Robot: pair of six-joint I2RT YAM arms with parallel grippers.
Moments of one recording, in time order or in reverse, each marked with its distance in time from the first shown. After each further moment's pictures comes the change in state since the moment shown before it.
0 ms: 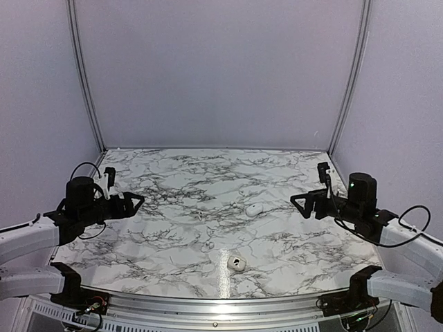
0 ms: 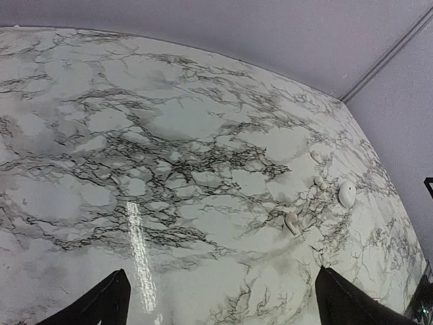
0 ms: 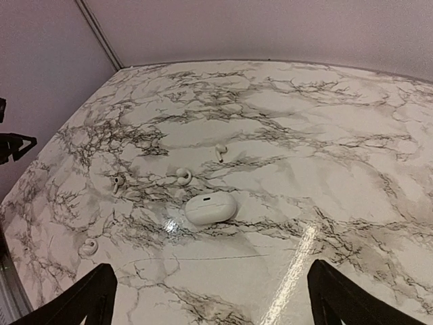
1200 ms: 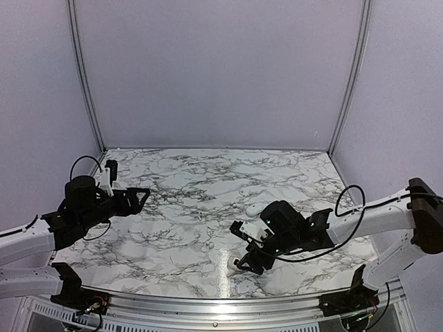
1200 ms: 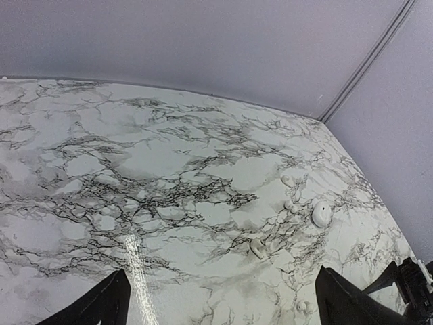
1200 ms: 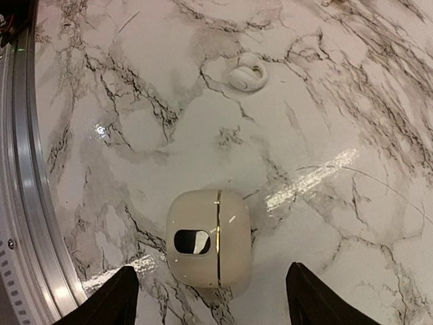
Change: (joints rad) left arm -0.219 -0.085 0.032 0.024 -0.211 -0.019; right arm 0.729 0.574 0.234 -0.164 0.162 -0.151
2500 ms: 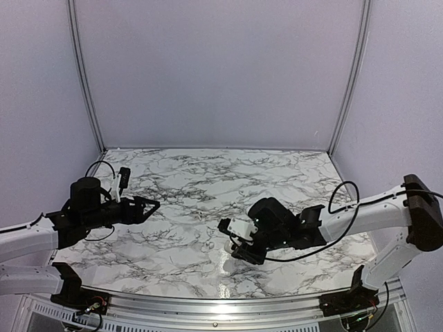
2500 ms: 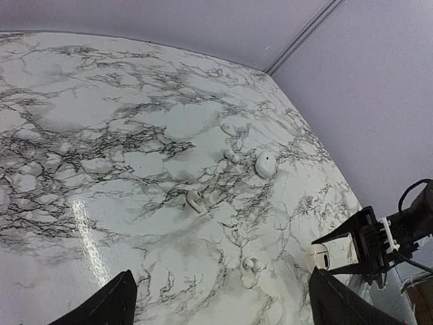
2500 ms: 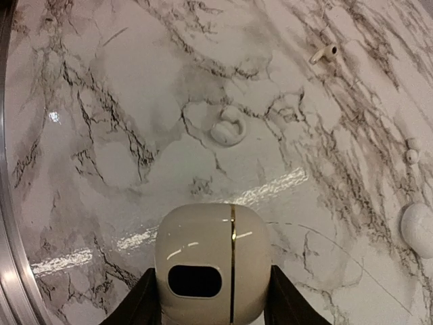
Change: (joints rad) left arm -0.001 0.060 -0.002 0.000 0.266 -0.057; right arm 0.067 0.100 0.122 -0.043 0.180 -0.166
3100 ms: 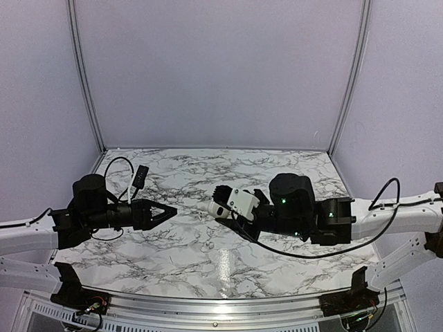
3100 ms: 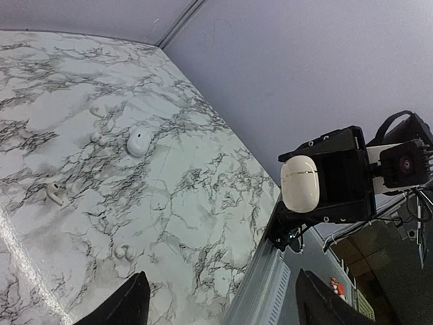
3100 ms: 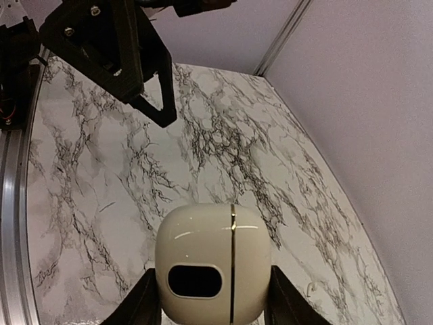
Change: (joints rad) left arm -0.195 0.005 0.053 0.095 0.187 -0.151; right arm 0.107 -0.248 0.094 0.185 0.197 -0.203
